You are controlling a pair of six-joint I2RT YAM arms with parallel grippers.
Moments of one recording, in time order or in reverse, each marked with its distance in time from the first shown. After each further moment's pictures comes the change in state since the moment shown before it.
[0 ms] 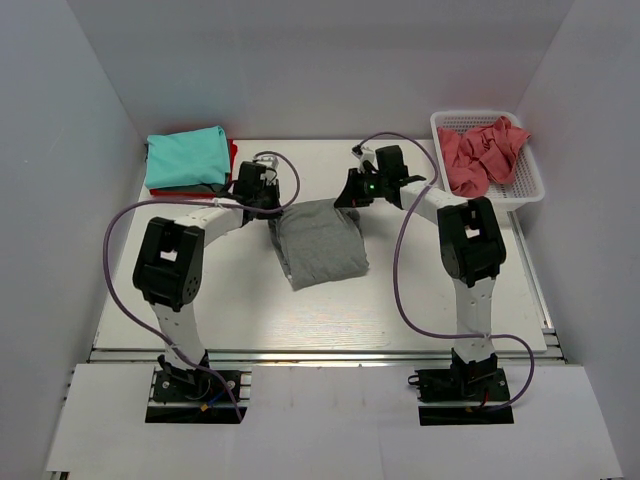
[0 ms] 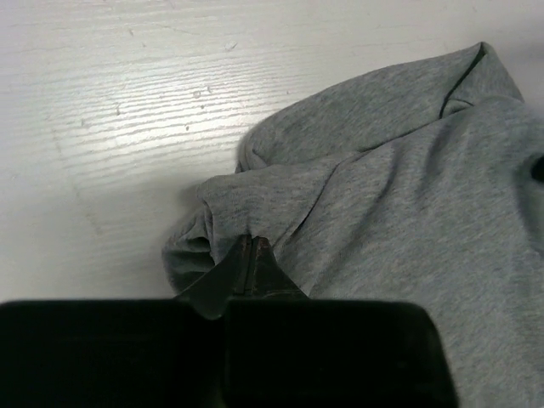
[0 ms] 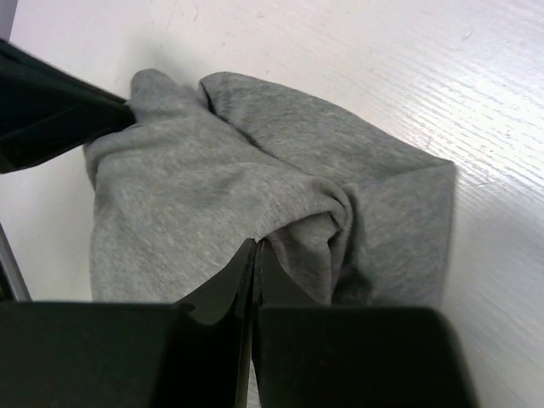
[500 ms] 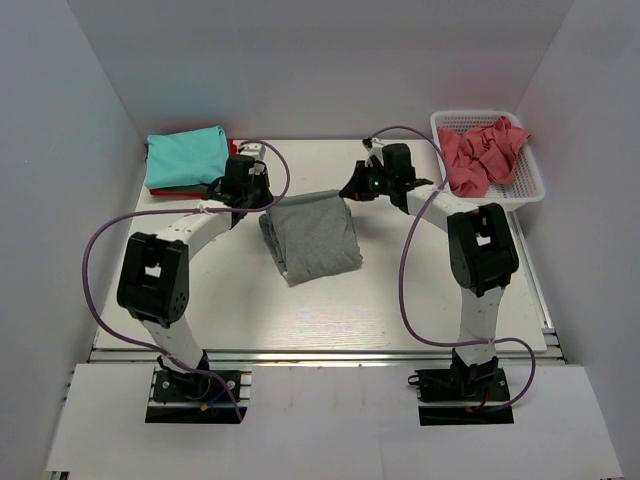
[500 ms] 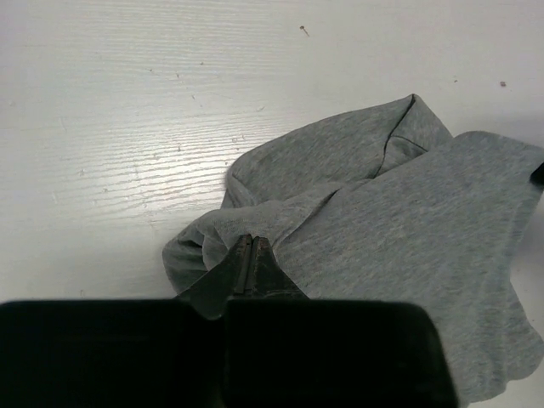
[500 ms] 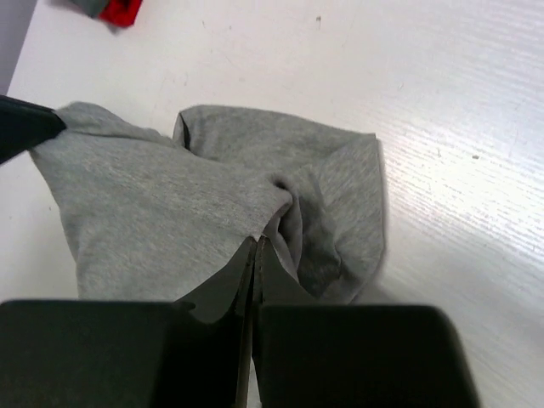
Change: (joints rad) left arm 0.023 -0.165 -0.056 0.036 -0.092 0.001; right arm -0.001 -0.119 -0.113 0.127 0.156 0.061
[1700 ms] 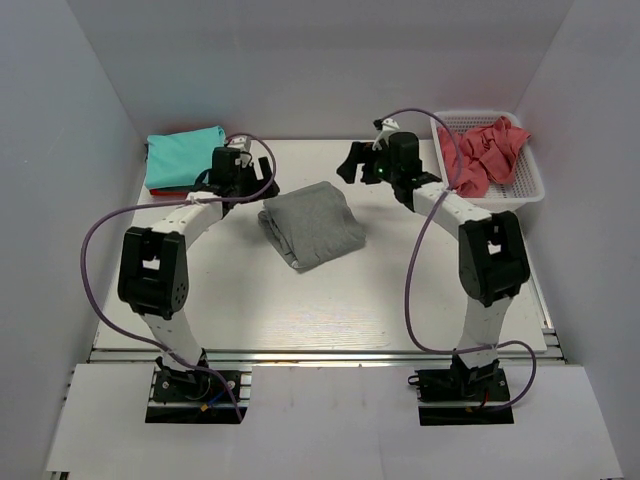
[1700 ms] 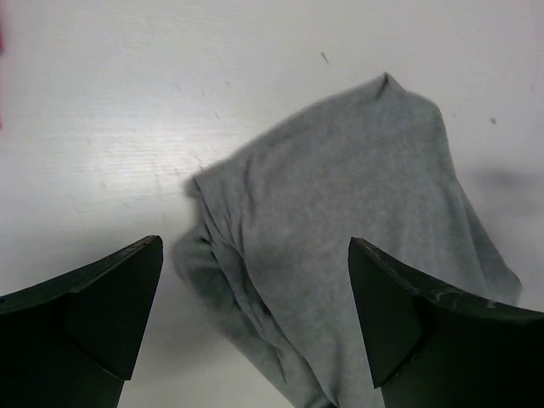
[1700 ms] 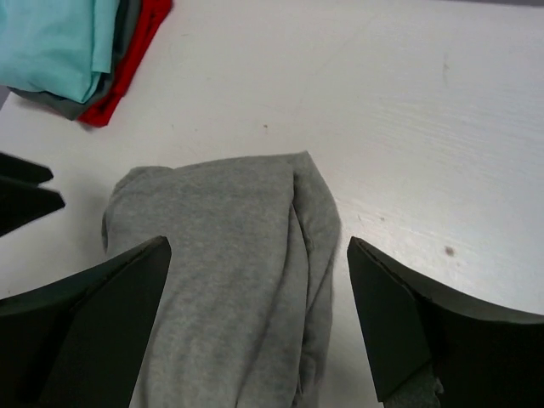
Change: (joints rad) left arm 0.085 0.082 0.115 -0.054 0.083 -0.046; right arm 0.006 -0.068 0.041 0.070 0.201 -0.033
